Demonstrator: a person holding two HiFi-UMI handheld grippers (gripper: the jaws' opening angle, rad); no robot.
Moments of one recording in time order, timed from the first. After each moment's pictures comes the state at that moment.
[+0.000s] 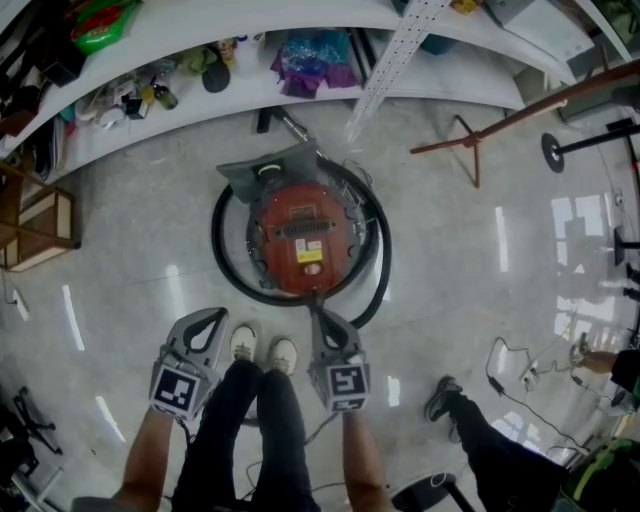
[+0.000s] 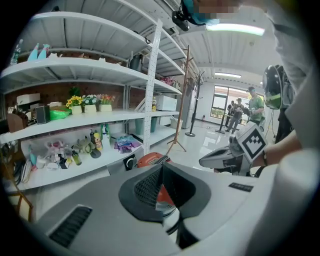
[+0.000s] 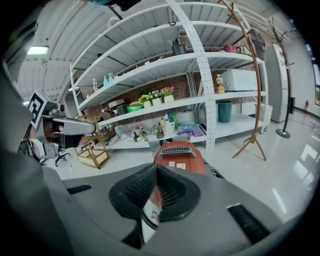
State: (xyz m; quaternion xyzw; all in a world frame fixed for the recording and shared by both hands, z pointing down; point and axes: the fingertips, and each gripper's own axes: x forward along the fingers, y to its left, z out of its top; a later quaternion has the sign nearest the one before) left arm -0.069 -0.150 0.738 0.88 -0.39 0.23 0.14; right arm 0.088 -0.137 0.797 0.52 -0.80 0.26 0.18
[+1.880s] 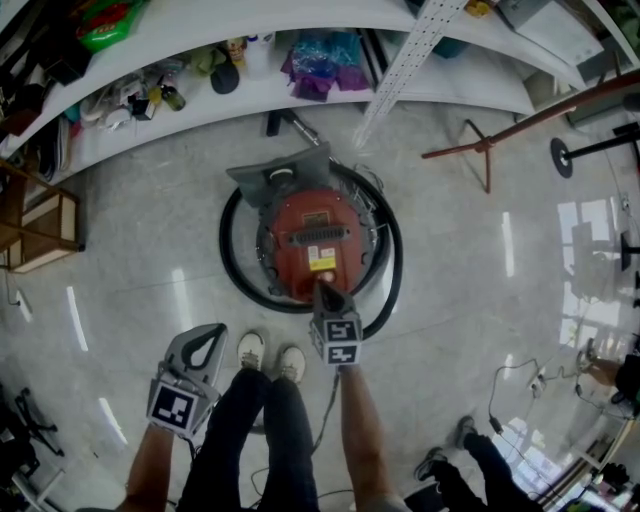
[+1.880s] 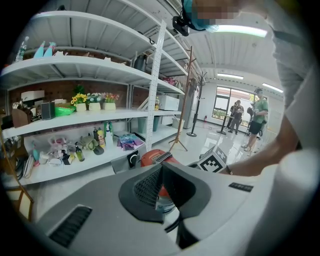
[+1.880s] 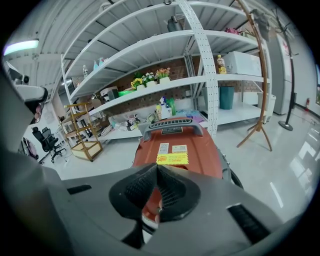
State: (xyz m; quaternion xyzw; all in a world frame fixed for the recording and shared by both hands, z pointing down) left arm -0.092 -0.140 0.742 0.88 -0.39 0.23 0.15; right arm 0.074 -0.199 0.916 0.52 -0.78 0.29 0.22
